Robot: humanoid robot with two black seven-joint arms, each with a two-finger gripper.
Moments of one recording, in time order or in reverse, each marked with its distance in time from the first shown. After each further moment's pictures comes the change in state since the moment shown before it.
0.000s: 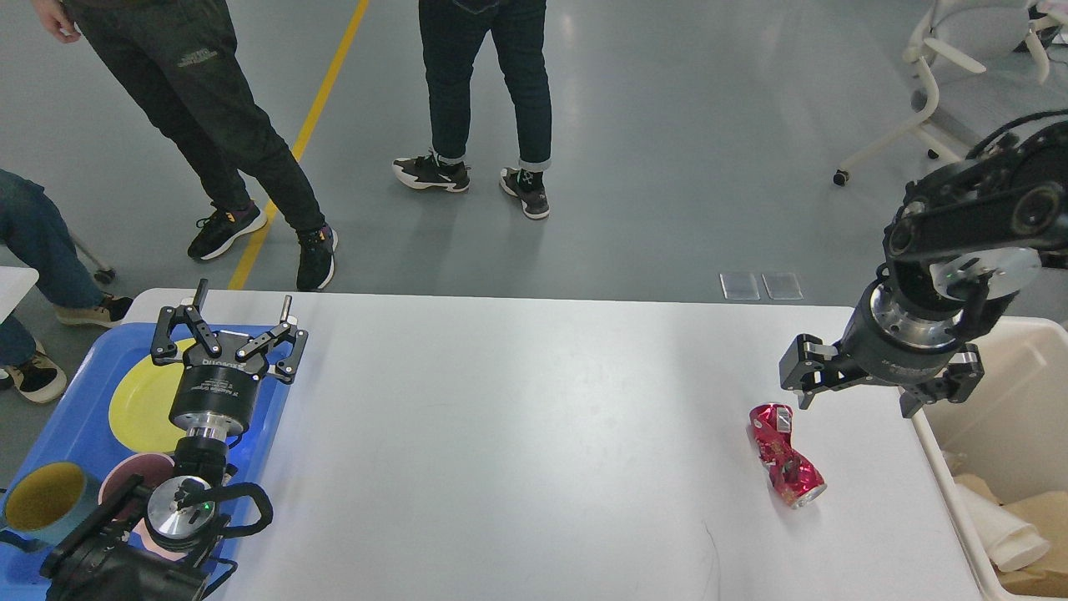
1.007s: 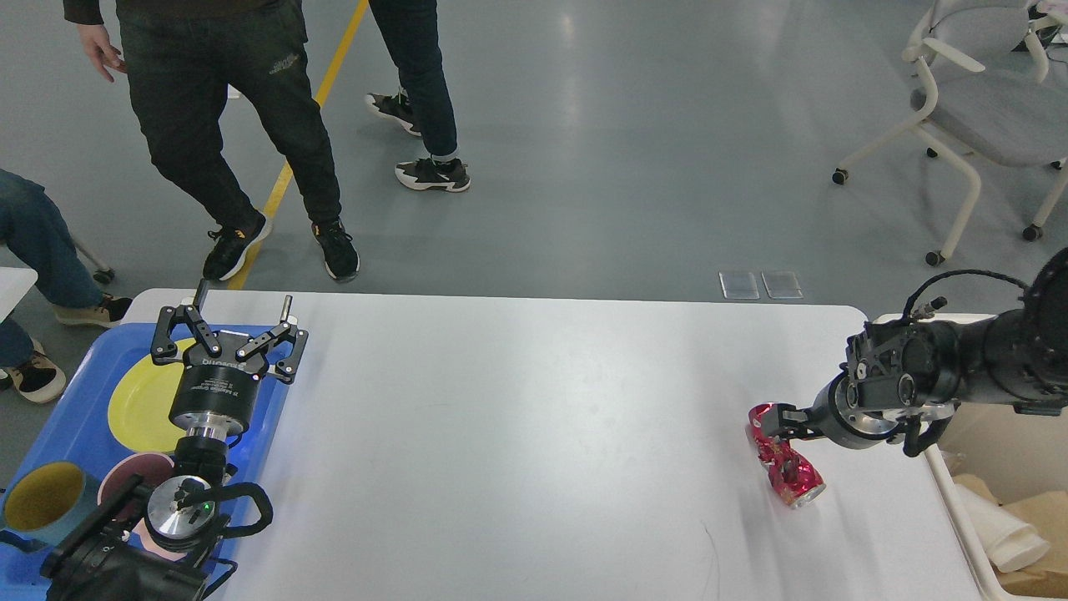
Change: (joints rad) left arm 0.000 0.000 0.000 0.000 0.000 0.000 -0.001; right arm -0.631 0.087 0.003 -0.509 -0.228 -0.230 0.292
